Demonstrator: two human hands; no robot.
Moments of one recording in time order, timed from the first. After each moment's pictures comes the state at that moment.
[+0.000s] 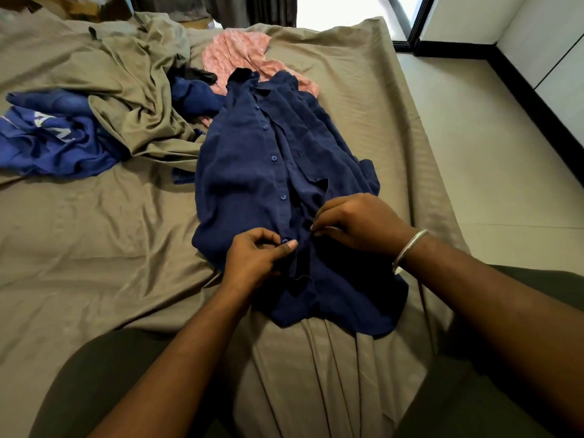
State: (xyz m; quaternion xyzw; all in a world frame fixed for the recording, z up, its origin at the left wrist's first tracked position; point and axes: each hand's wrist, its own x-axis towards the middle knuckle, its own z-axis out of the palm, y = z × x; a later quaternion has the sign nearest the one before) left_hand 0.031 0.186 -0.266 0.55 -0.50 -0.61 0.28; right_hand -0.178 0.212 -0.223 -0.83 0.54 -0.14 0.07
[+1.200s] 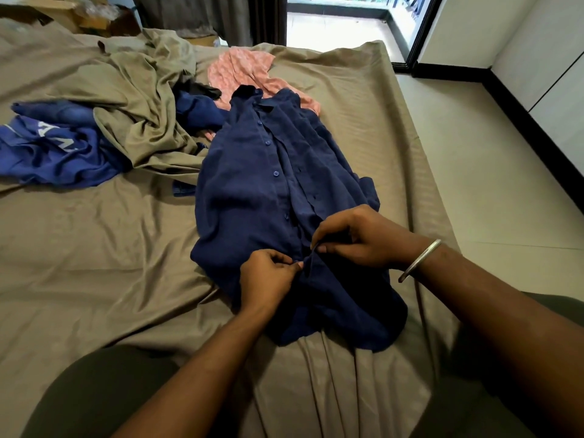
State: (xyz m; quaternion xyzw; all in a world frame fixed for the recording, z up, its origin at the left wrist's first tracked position) left_hand 0.008 0.191 -0.277 0.64 -0.58 -0.44 0.23; right_hand -0.185 0.209 -0.205 -0.80 0.51 -0.18 0.26
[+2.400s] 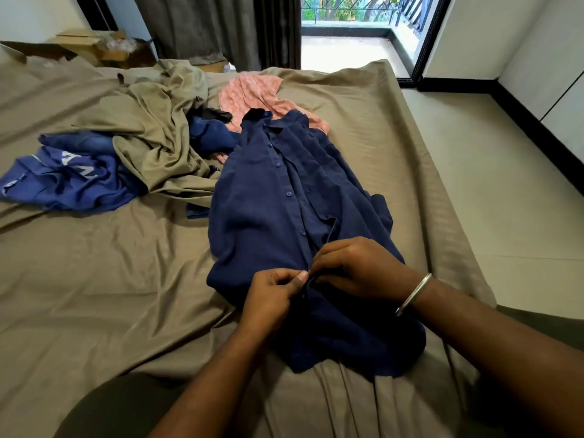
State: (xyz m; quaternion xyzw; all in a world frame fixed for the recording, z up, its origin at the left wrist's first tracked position) left_hand 0.025 0.188 -0.256 0.51 -0.52 -0.62 0.29; right_hand -0.160 0.207 -0.225 -0.84 0.50 -0.18 0.14
